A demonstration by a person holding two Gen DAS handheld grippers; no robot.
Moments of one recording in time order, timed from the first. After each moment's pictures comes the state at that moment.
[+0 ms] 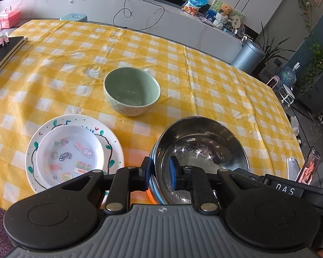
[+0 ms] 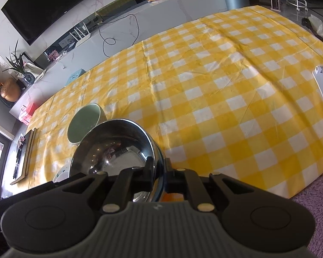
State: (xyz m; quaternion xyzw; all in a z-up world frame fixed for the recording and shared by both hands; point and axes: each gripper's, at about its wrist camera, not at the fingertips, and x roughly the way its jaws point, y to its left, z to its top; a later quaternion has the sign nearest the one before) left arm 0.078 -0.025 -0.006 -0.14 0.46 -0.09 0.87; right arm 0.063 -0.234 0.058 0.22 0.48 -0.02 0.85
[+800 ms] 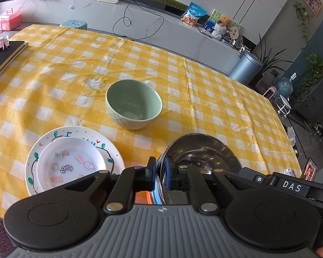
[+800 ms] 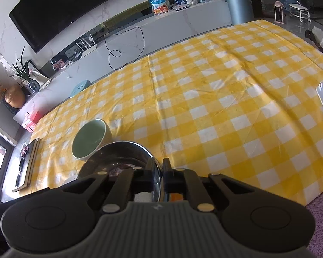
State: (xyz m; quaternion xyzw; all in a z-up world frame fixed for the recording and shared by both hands) left arm 0.084 -0.016 -0.004 -0.15 0.44 -0.09 0.88; right arm 0.071 -0.236 0.064 0.21 0.44 -0.01 0.87
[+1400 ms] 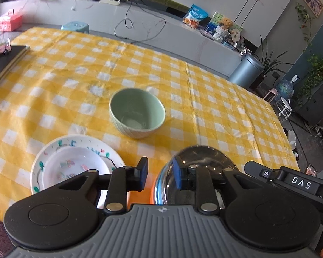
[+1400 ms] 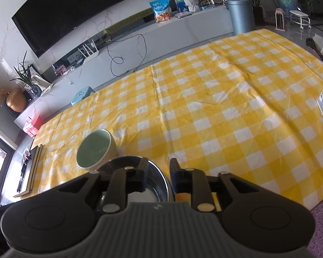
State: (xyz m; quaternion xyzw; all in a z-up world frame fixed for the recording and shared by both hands) left arm 0.091 -0.007 0.008 -0.15 0.43 -0.08 0.89; right arm 0.076 -0.233 0.080 0.21 0.42 -0.01 0.88
